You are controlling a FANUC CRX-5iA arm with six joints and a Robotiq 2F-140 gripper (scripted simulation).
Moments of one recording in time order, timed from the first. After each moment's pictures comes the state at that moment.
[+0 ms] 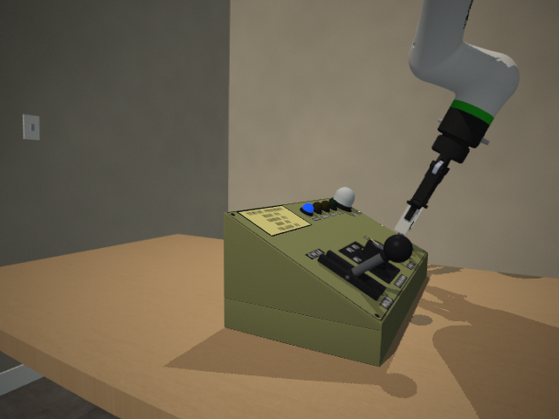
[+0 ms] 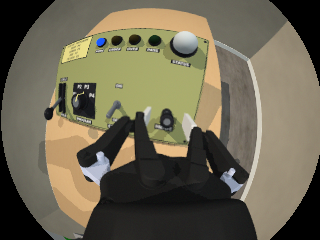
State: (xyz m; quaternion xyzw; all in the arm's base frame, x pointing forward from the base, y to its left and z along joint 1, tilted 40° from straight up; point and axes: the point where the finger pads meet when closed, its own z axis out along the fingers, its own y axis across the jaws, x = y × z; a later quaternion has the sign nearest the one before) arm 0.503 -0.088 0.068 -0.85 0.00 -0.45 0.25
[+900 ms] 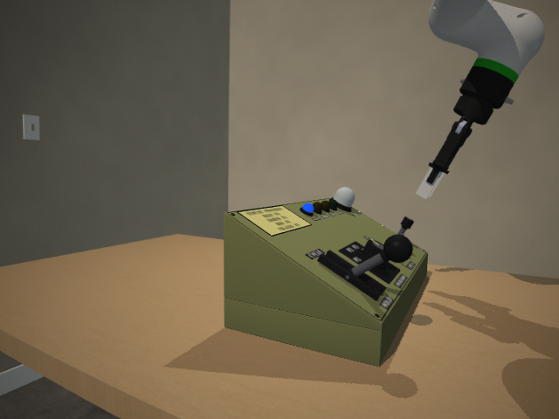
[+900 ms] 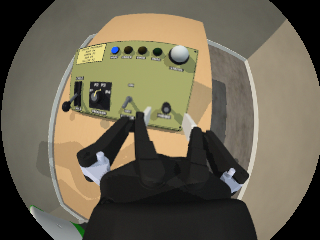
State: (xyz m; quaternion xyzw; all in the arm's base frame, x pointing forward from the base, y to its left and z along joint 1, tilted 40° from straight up) arm 0.430 -0.129 0.110 -0.85 0.00 -0.45 0.25
